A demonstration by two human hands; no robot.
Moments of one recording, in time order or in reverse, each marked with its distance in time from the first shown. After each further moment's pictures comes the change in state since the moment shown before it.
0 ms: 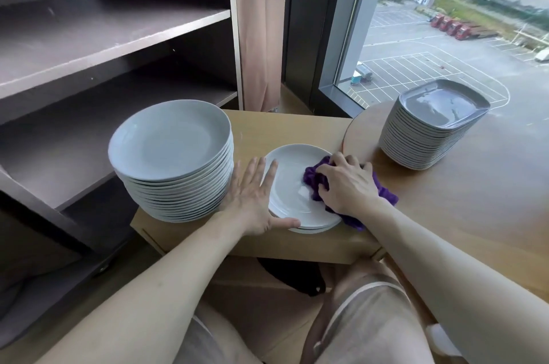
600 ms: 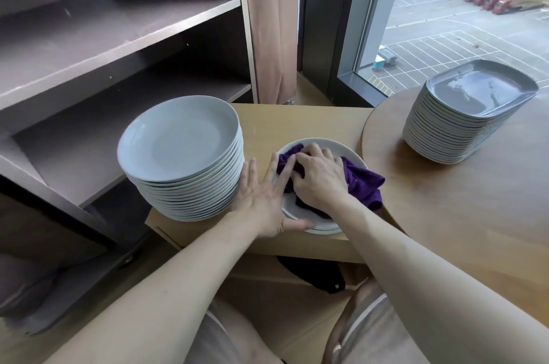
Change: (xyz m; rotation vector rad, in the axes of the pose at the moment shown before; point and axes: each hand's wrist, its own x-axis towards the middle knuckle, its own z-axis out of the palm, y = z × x) left_hand 0.000 0.003 0.004 0.016 -0.028 -0.052; right_hand 0.030 -0.072 0.017 0.384 0.108 -0.021
